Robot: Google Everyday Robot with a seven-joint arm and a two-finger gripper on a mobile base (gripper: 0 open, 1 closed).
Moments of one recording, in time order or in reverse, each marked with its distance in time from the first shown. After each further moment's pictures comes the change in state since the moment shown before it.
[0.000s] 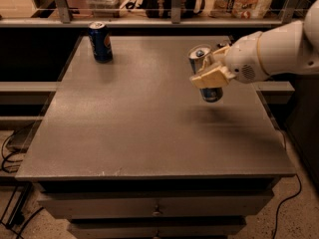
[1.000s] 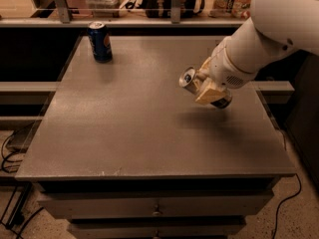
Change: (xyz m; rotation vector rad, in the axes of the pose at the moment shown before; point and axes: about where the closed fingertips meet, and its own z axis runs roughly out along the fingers) arm 0.031 0.026 0.016 -0.082 0.417 -0.359
